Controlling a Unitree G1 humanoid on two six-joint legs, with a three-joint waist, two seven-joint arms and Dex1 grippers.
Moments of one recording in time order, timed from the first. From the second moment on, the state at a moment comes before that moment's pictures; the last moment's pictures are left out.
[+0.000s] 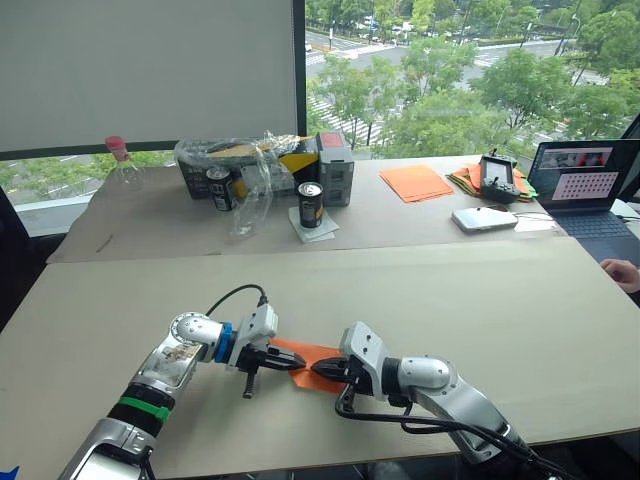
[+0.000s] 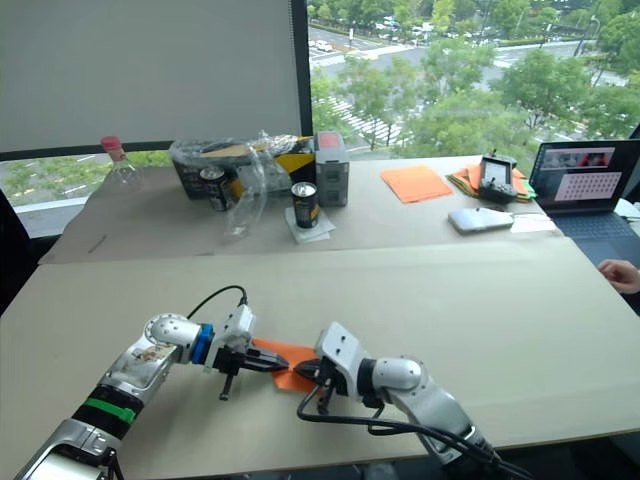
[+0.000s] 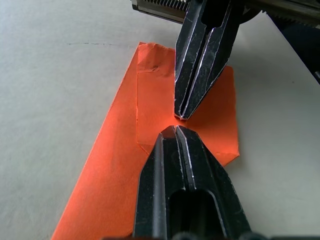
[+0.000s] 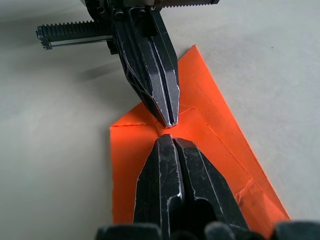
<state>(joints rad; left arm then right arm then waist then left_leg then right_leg) -0.42 0.58 -0.27 0.25 -0.24 0.15 -1.38 -0.22 -0.42 0.45 -0.24 0.16 0.41 0.75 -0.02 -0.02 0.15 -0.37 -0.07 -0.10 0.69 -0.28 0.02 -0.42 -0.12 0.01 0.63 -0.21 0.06</state>
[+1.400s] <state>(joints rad) -0.45 0.48 -0.31 0.29 -0.19 0.09 -1.38 -0.16 -0.53 0.37 -0.32 0.05 0.40 0.72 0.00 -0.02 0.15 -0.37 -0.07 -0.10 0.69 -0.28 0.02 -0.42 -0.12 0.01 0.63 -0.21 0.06</state>
